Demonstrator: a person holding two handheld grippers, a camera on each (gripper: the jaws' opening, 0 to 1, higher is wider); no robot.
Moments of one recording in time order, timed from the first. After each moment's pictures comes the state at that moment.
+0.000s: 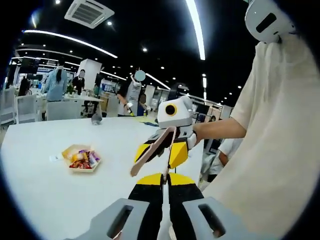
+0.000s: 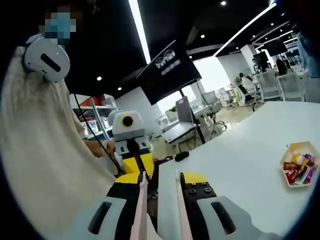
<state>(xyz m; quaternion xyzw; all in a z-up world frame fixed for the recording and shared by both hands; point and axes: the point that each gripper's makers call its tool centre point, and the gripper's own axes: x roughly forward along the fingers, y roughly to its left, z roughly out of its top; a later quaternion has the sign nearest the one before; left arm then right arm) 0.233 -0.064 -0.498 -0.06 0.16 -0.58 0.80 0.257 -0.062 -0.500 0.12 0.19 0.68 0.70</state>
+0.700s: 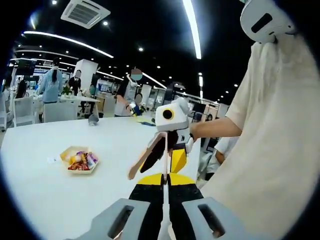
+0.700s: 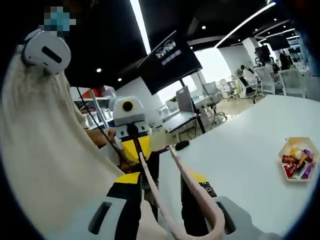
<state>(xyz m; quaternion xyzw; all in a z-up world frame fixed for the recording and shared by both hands) 0.229 -0.062 -0.492 -0.06 0.16 -0.59 0.79 0.251 -0.076 -0.518 0.09 0.22 0.67 0.70</state>
